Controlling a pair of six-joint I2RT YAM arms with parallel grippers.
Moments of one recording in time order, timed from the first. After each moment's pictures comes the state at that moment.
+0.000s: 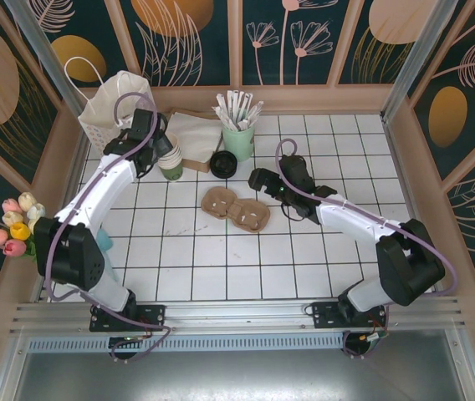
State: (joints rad) left arm -0.27 1.61 1.42 -0.67 -0.33 -0.74; right arm 0.59 1.46 0.89 -0.13 0.03 0.78
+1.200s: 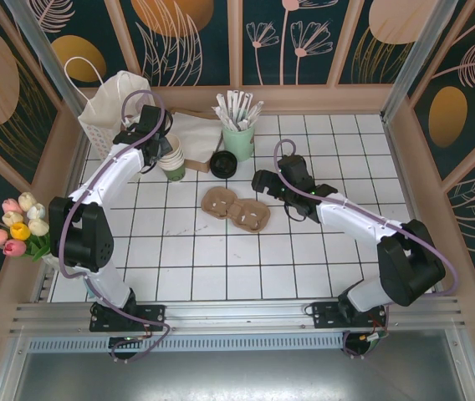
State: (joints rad) left arm -0.25 1.74 1.49 -0.69 -0.35 -0.73; right arm 0.59 1.45 0.91 -0.20 0.09 0.72
